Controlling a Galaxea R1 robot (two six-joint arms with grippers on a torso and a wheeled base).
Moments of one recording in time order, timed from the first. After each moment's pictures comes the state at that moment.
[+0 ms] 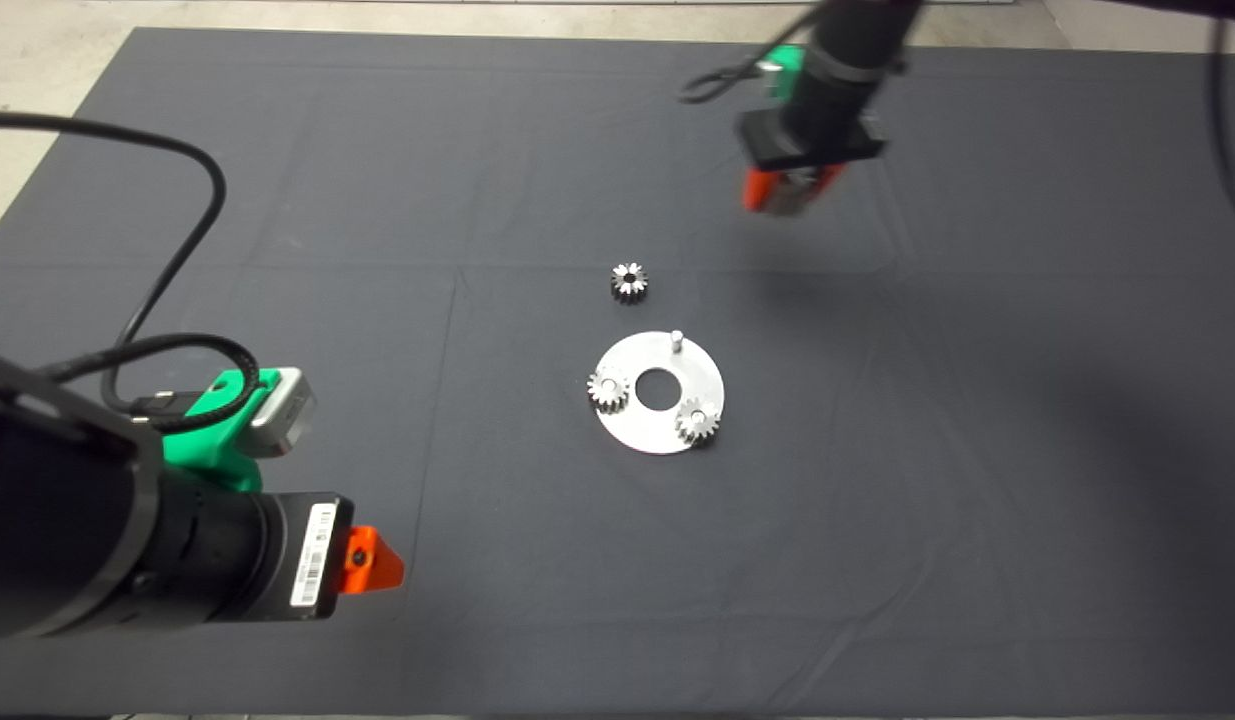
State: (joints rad) left arm -0.72 2.25 -0.30 0.05 1.53 -1.99; right arm 0.59 2.62 -1.57 -0.10 -1.52 1.05
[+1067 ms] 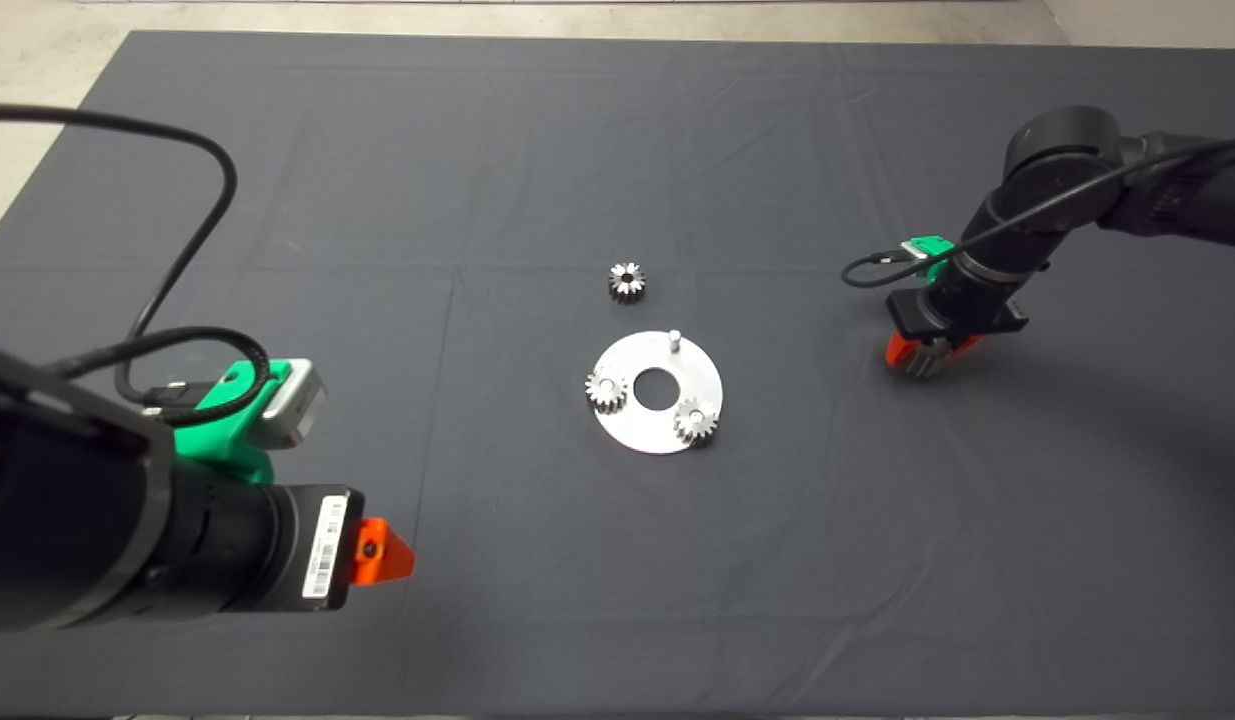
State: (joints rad) left arm -0.72 2.26 -0.30 0.08 1.53 -1.99; right arm 0.35 2.39 -1.34 -0.22 -1.52 1.05
